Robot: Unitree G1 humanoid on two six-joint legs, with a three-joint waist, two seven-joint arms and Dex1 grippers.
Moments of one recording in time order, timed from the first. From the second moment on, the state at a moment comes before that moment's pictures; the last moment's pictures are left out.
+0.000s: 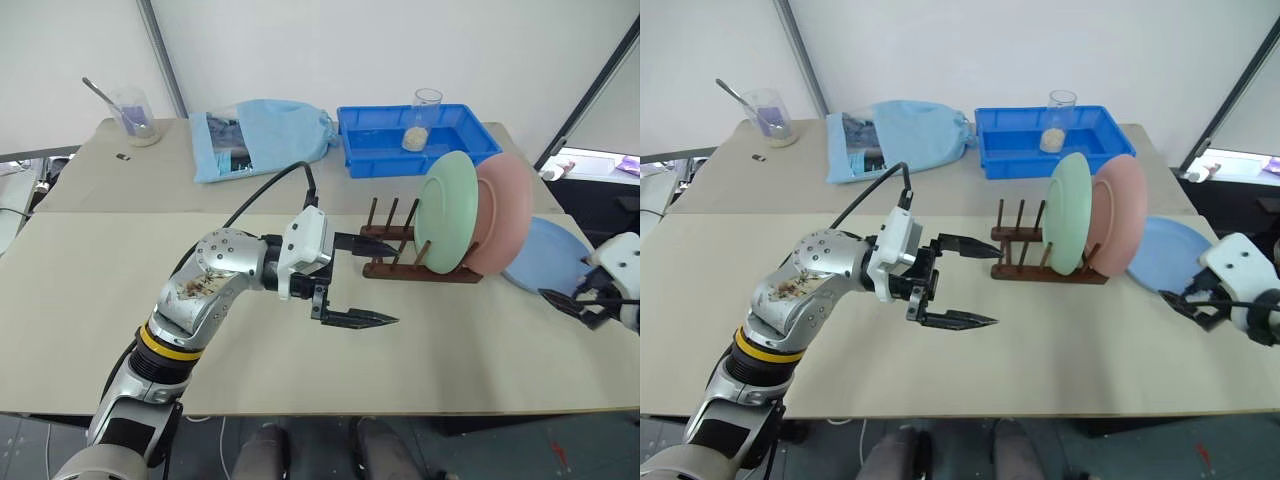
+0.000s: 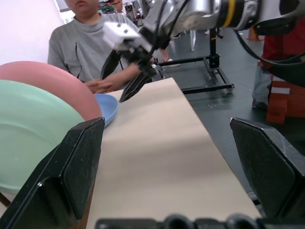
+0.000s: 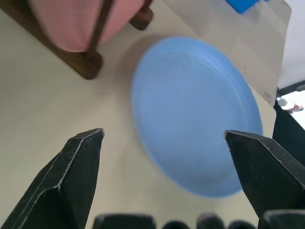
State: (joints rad) left arm -0.65 0.45 -0.26 -0.30 -0.51 0.42 -1.14; right arm -0.06 -1.08 -0.31 0.05 0.18 0.33 0.76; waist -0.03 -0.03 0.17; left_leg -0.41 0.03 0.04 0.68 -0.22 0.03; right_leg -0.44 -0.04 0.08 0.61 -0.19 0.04
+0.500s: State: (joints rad) left arm -0.65 0.43 -0.26 -0.30 -0.47 0.42 -1.11; right arm -0.51 -0.95 0.00 0.64 -0.01 0.18 0.83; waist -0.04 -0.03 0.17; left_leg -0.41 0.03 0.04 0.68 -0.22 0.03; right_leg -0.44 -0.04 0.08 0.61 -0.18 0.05
